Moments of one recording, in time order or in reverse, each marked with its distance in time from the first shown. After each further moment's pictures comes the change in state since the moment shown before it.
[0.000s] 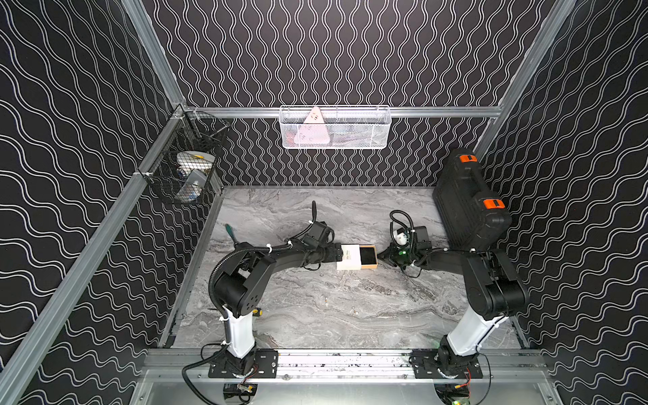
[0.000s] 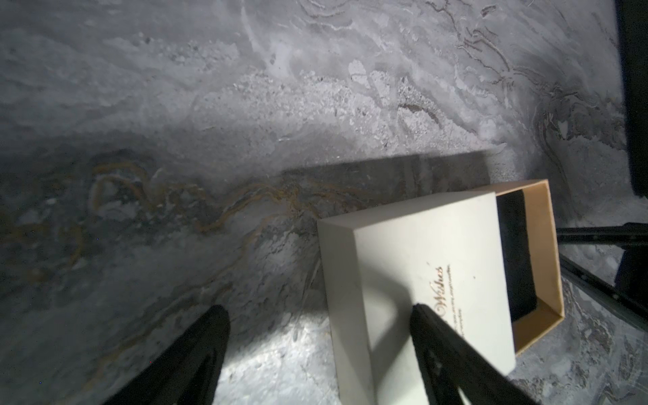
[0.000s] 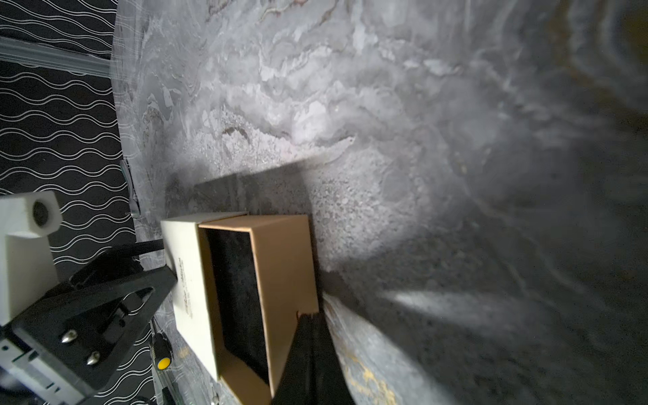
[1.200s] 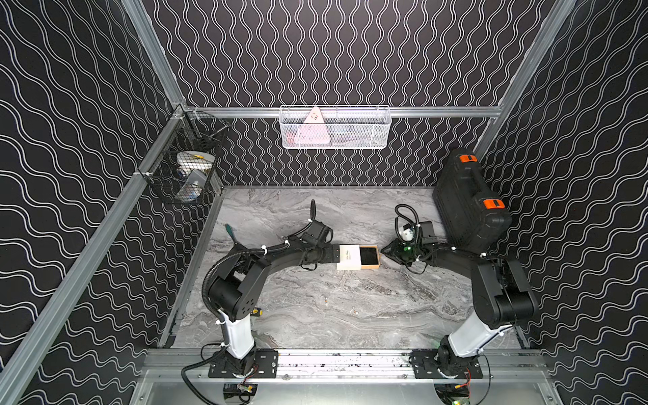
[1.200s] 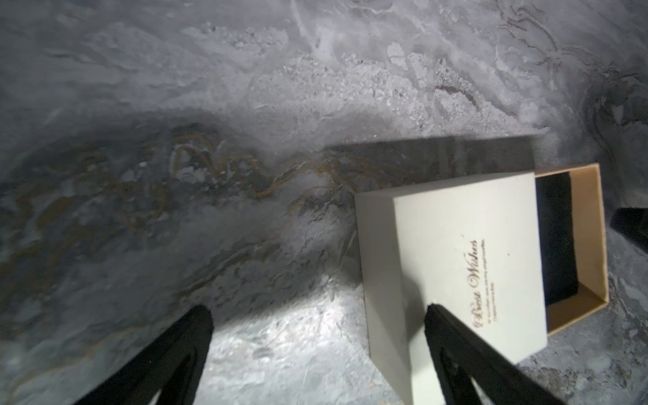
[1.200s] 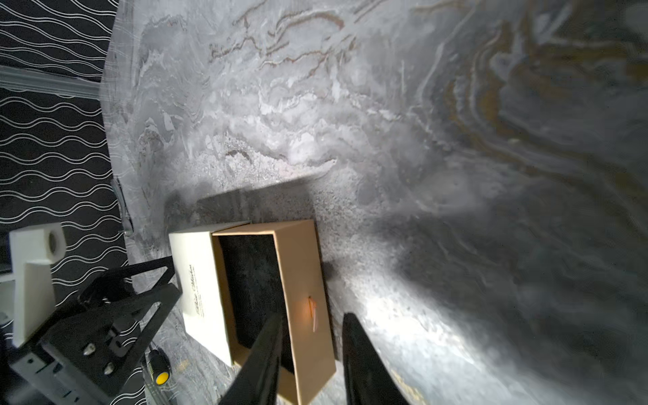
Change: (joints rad) left arm 0.002 -0.064 0.021 -0.149 -0.066 0.025; right arm -0.025 -0.102 0.061 -0.189 0.082 -0.015
